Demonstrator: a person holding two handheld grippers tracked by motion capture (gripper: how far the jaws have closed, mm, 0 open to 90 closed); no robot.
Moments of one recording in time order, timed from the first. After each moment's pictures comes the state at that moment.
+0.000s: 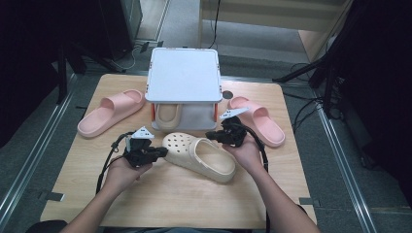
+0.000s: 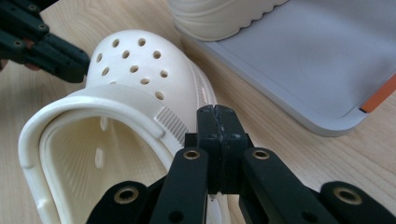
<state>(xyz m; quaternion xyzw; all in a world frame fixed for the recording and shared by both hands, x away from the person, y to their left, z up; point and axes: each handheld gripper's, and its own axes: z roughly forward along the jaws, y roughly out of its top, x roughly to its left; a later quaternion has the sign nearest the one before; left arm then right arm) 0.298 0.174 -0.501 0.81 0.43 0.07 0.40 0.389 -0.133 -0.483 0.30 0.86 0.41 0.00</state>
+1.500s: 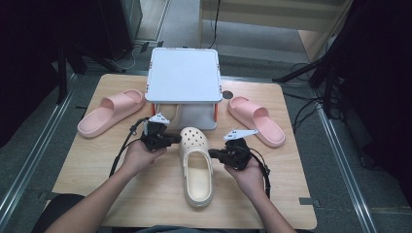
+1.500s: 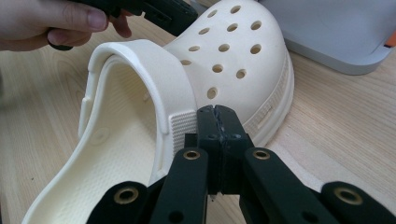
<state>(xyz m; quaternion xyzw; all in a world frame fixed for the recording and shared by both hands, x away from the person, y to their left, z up) 0.355 0.142 -0.503 0.81 0.41 0.05 0.41 0.317 -0.142 -0.484 0.35 0.84 0.42 0.02</state>
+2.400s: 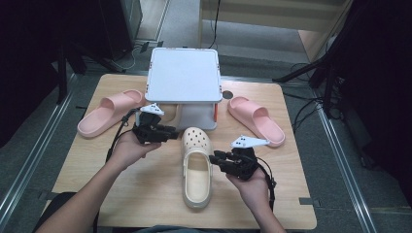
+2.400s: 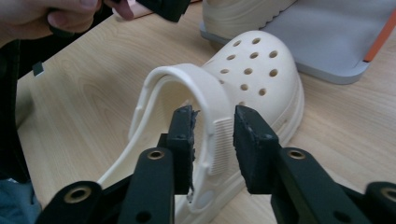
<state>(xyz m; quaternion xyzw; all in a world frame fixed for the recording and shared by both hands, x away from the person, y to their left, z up) 0.348 0.157 -0.448 0.83 0.38 0.04 0.42 0.277 -0.150 -0.461 0.37 0.81 0.46 0.05</state>
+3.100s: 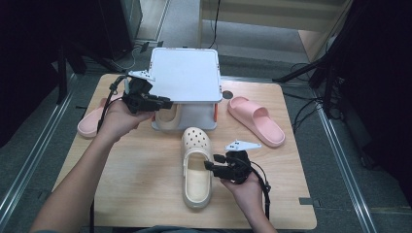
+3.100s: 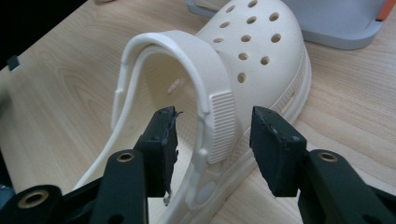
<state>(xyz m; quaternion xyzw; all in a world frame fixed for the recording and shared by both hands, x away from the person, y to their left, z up) 0.392 0.178 -0.373 0.81 0.38 0.08 0.43 0.277 -0.139 -0.482 0.40 0.81 0.43 0.04</state>
